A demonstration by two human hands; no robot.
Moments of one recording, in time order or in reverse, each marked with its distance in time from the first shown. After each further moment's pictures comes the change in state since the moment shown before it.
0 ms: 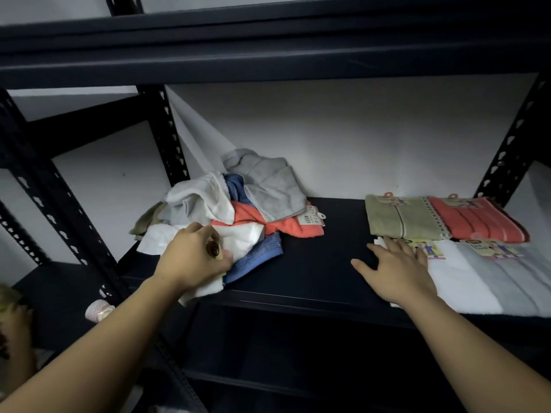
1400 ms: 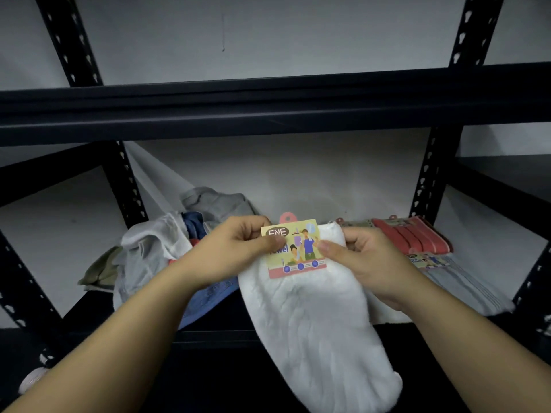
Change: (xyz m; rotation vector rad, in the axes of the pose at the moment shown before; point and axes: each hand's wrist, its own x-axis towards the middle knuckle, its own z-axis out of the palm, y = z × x) left_hand 0.002 0.172 -0.063 -0.839 -0.466 0.383; right_hand -0.070 -0.015 -0.140 1.321 -0.038 -0.305
